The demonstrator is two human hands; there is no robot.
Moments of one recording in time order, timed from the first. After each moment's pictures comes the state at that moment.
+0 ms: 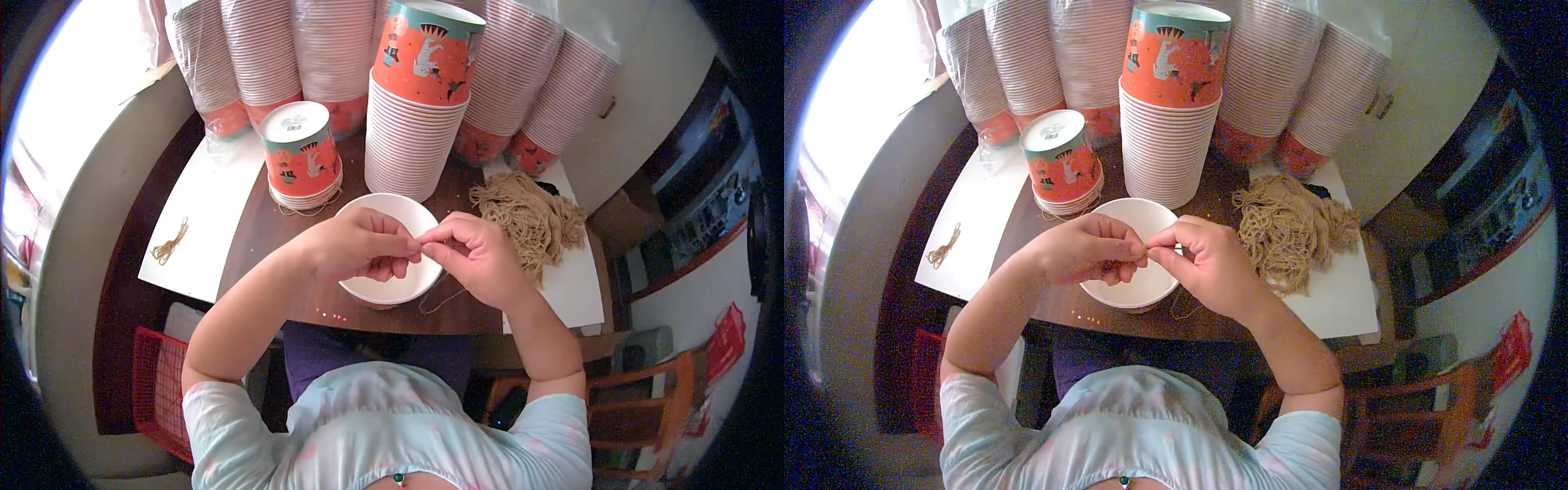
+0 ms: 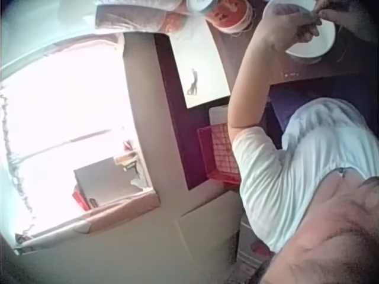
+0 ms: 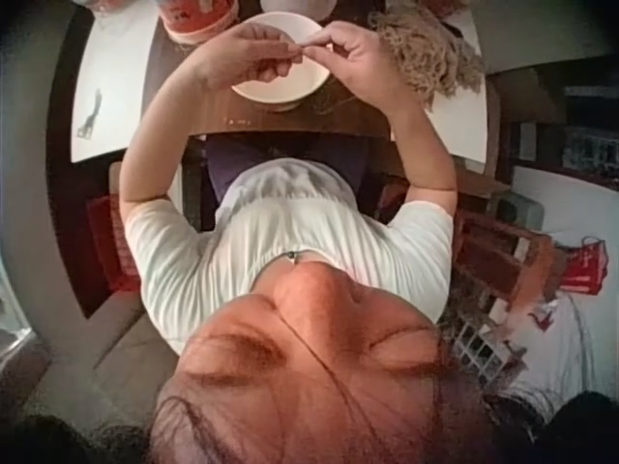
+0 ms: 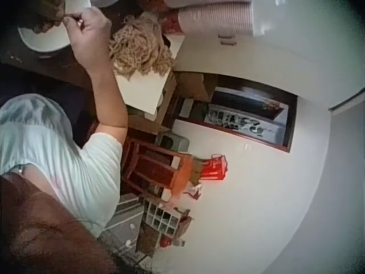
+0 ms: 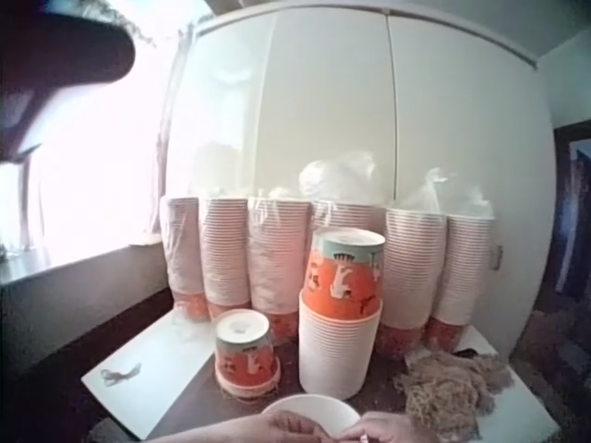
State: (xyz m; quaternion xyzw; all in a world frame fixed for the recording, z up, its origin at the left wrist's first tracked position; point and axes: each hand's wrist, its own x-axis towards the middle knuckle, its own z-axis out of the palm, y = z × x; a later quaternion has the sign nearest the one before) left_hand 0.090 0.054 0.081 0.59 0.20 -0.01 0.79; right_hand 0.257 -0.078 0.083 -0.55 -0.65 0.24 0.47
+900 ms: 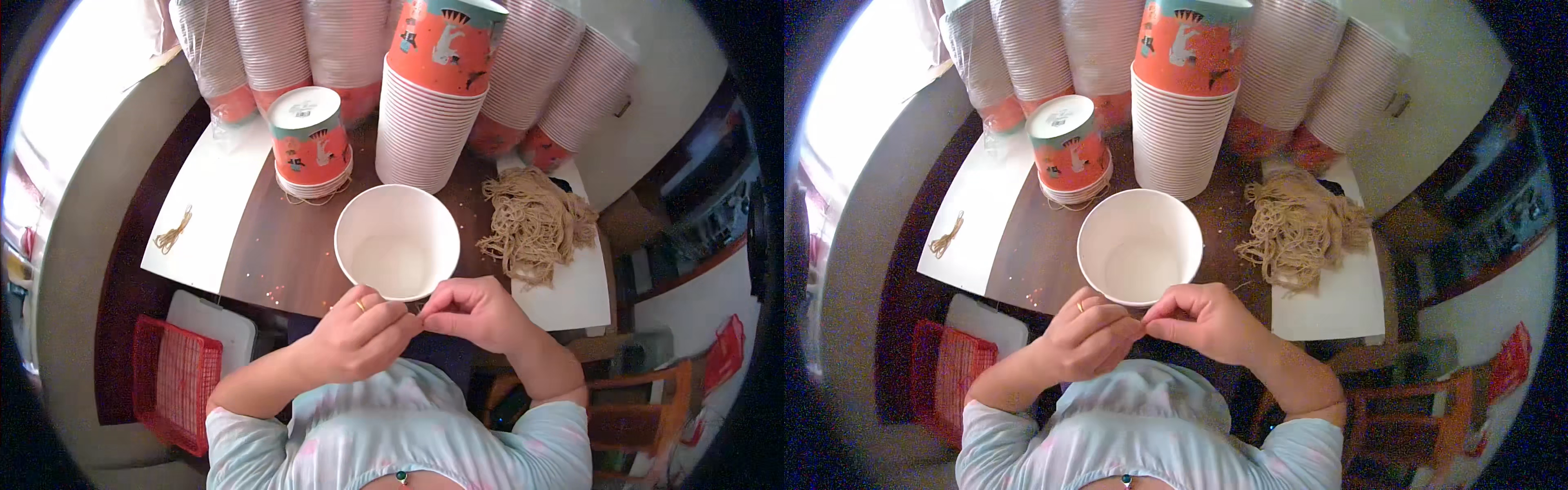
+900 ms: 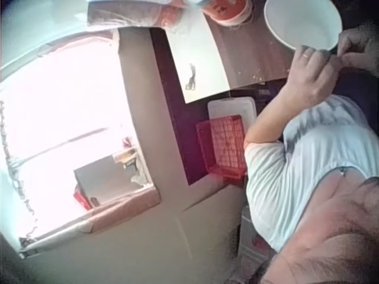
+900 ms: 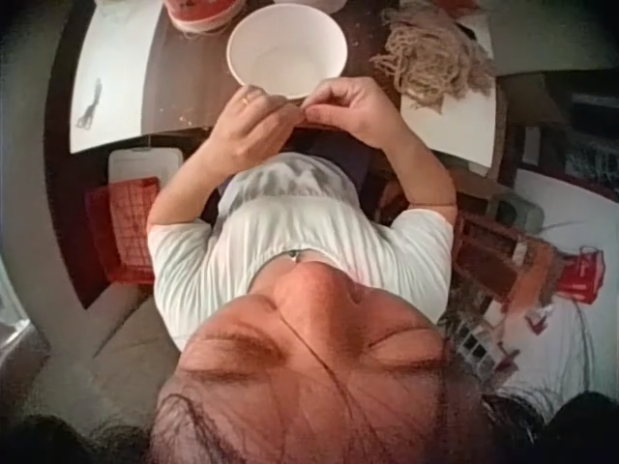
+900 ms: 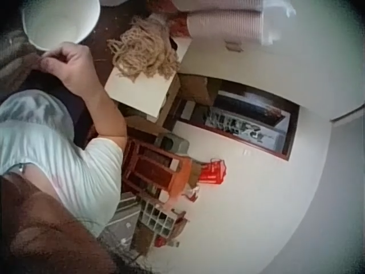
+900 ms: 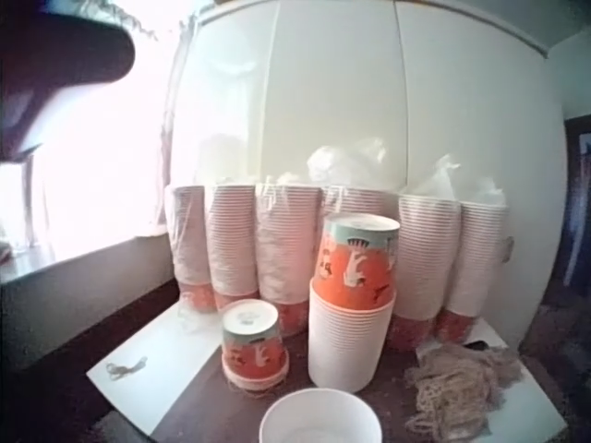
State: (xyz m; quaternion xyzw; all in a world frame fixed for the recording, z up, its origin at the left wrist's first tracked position) left_hand 0.045 -0.025 0.039 0.89 -0.03 0.44 0.08; right_hand 0.237 -0.115 0.058 -0.48 -0.54 0.54 0.44
